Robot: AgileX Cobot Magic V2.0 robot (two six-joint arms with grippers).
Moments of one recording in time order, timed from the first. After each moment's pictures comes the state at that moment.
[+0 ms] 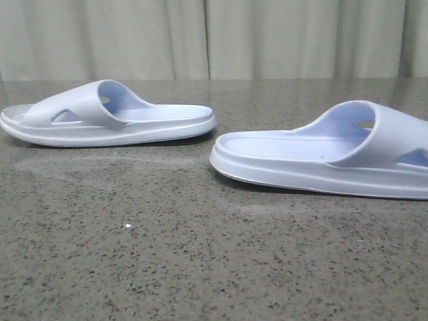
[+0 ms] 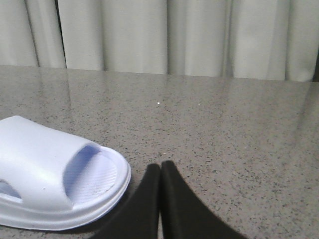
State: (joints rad) left arm 0.02 0.00 0.00 -0.11 0.11 0.06; right arm 0.03 -0.01 0.01 -0.09 0.09 0.01
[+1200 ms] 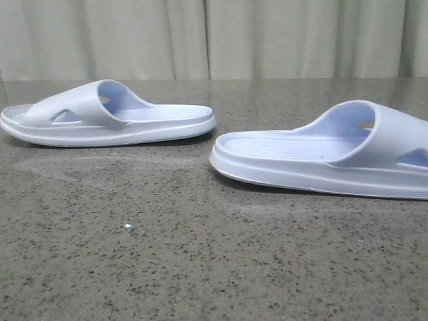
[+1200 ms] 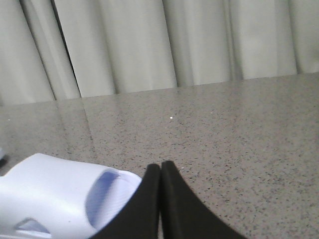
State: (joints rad) left arm 0.02 0.00 0.00 -0.28 0.09 0.06; right arm 0.03 -0.01 0.01 0.11 0.03 0.01
